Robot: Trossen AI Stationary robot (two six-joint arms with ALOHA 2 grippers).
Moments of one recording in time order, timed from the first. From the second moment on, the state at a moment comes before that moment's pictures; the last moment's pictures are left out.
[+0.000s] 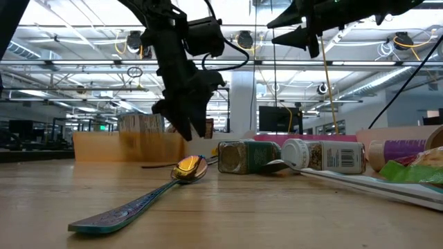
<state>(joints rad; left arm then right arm) 0.16 1.84 1.27 -0.62 0.00 -0.52 -0.26 0.99 0.71 0.19 0.10 0.36</state>
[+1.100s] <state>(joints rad) 0.06 1.99 1.27 -0.68 -0.07 -0.54 -0.26 0.99 0.71 0.19 0.10 0.36</state>
